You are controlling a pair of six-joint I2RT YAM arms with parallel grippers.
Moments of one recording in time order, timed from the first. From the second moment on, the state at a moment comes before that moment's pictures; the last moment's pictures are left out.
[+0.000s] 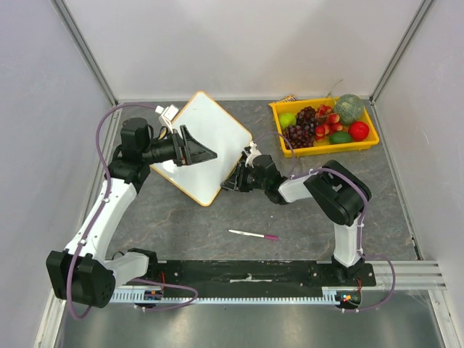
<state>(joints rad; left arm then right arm) -0.19 1.14 1.02 -0.23 0.93 -0.60 0.69 1.99 0.90 0.63 -0.29 0.76</state>
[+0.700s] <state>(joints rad) -0.19 1.04 0.98 -0.27 0.90 -0.56 0.72 1.84 0.85 0.52 -0.27 0.77</state>
